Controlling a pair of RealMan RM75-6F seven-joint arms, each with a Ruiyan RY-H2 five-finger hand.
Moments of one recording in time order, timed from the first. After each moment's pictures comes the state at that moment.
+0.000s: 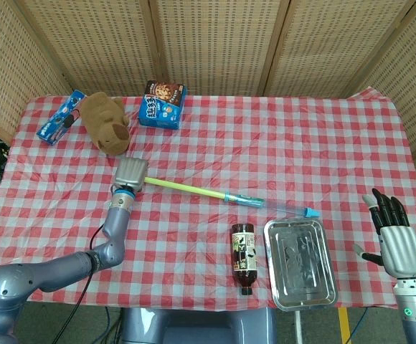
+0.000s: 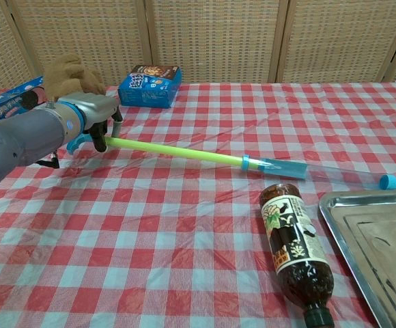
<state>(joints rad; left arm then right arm) -1.01 -1.79 -0.26 -1.05 0.53 0.91 0.84 0.13 -1.22 0.09 -1.48 -1.55 1.52 0.07</state>
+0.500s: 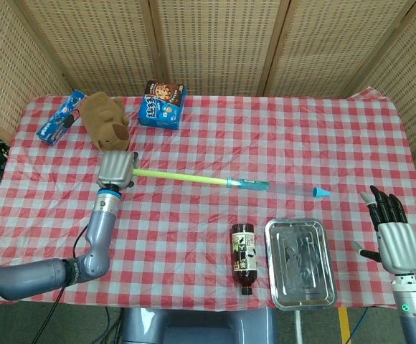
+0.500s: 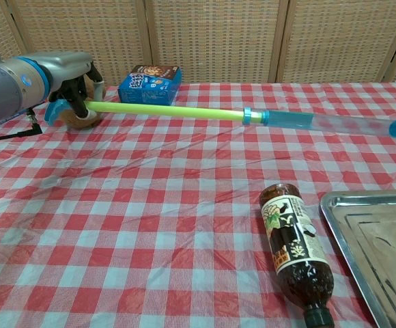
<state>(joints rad) -0.94 -1.57 -0.32 -1.46 0.52 1.12 0.83 0.15 -1.21 0.11 -1.51 -1.52 1.50 0.04</state>
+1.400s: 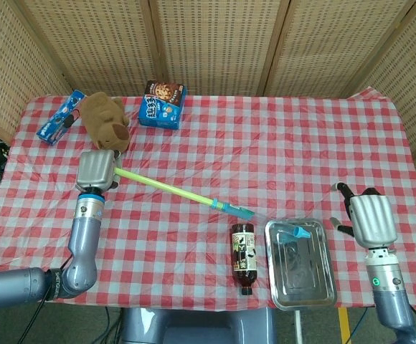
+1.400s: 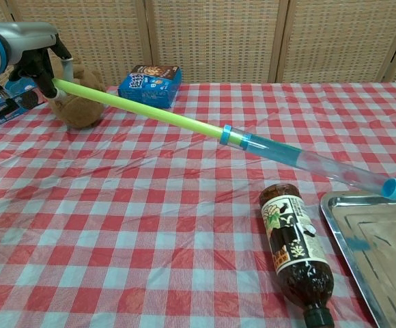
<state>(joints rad) -0.91 -1.43 -0.36 -1.75 0.40 1.33 0.90 0.28 -1.17 0.24 -1.83 -1.36 1.40 -0.39</state>
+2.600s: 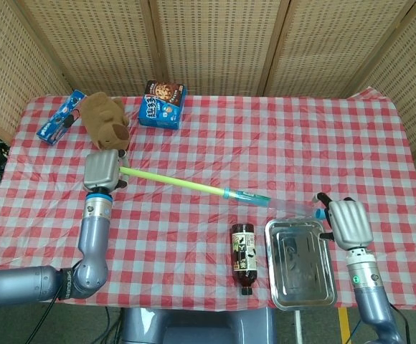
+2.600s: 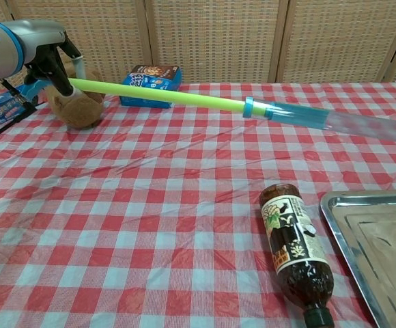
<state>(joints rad) -0.94 -1.49 -0.42 -1.75 0.32 1.38 0.84 0.33 -1.23 0.21 -1.89 -1.19 1.30 -0.46</state>
